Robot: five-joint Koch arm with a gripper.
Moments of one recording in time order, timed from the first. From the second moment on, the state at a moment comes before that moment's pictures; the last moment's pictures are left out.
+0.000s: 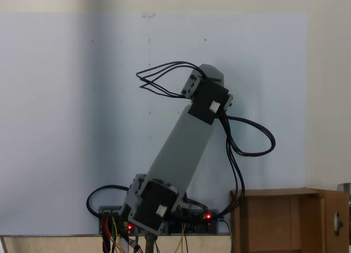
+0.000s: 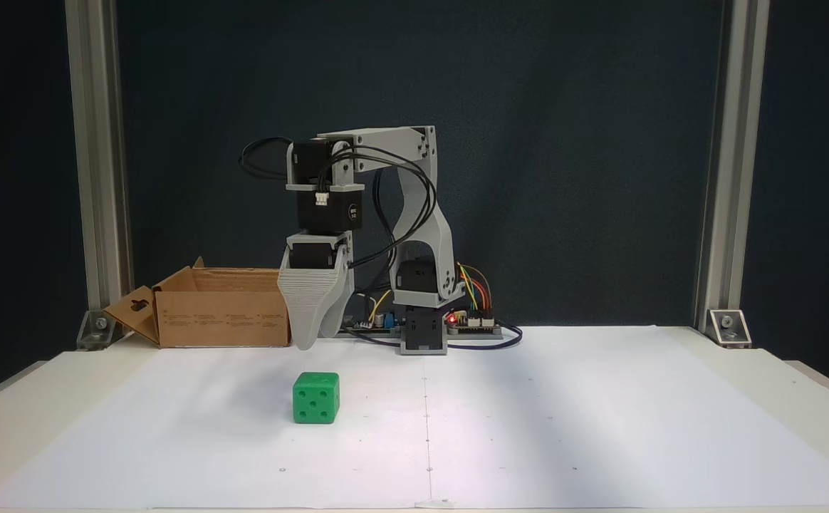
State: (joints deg) arm 28.3 80.1 57.2 83.8 -20.2
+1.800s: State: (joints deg) arm 27.2 72.1 66.3 71.2 -20.4
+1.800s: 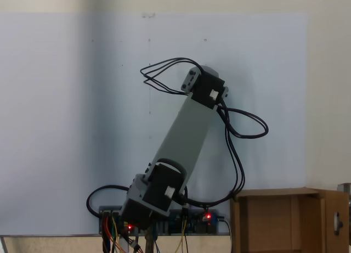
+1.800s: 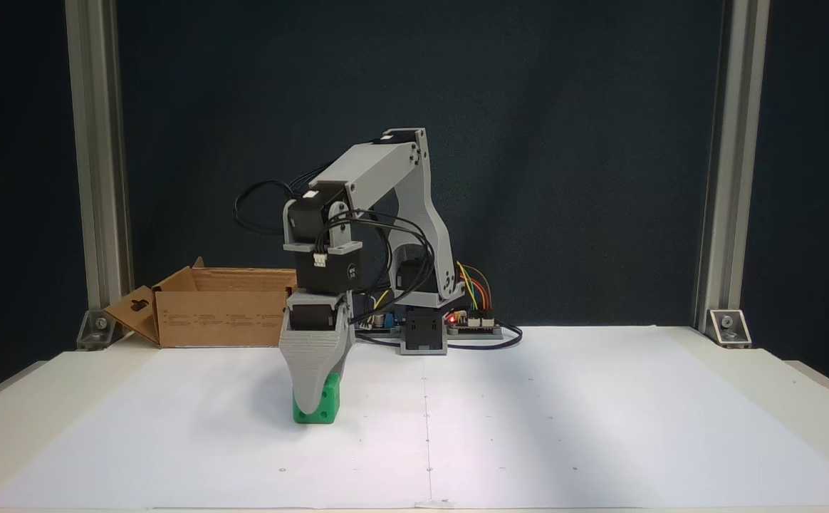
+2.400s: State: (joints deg) arm 27.3 71.9 66.9 67.7 -20.3
